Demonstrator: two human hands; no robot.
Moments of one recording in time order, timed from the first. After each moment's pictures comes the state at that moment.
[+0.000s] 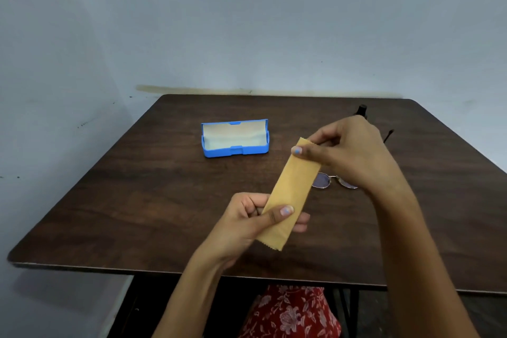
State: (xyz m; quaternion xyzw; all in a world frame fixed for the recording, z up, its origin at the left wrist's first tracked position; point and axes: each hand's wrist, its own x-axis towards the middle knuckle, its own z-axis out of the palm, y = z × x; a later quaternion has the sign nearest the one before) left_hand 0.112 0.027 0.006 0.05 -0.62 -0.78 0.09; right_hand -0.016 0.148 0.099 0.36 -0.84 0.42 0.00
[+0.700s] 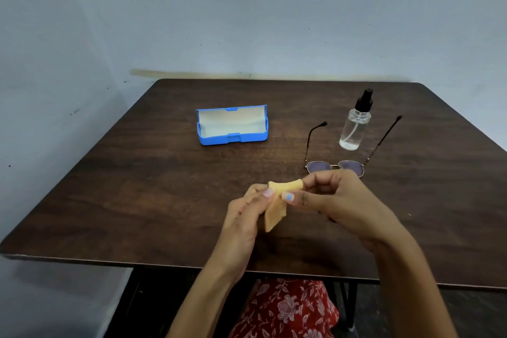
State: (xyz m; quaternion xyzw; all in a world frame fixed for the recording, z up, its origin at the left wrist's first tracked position) left_hand 0.109 0.046 -0.012 0.12 -0.60 -0.77 0.17; right_hand -0.003 0.168 0.034 0.32 -0.71 0.55 -0.30
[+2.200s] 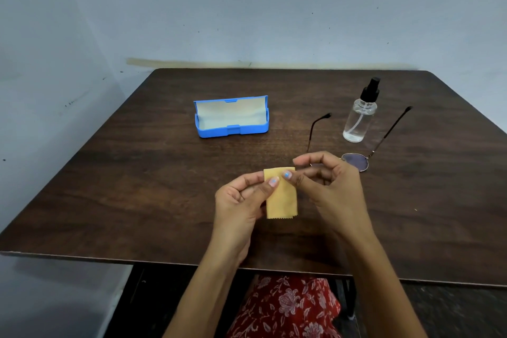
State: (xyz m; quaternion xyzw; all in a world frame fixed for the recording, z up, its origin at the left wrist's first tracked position) left_hand 0.091 0.038 -0.017 0.23 -0.49 -0.81 0.23; right_hand -0.006 0.144 -0.003 0.26 -0.68 0.67 -0.14
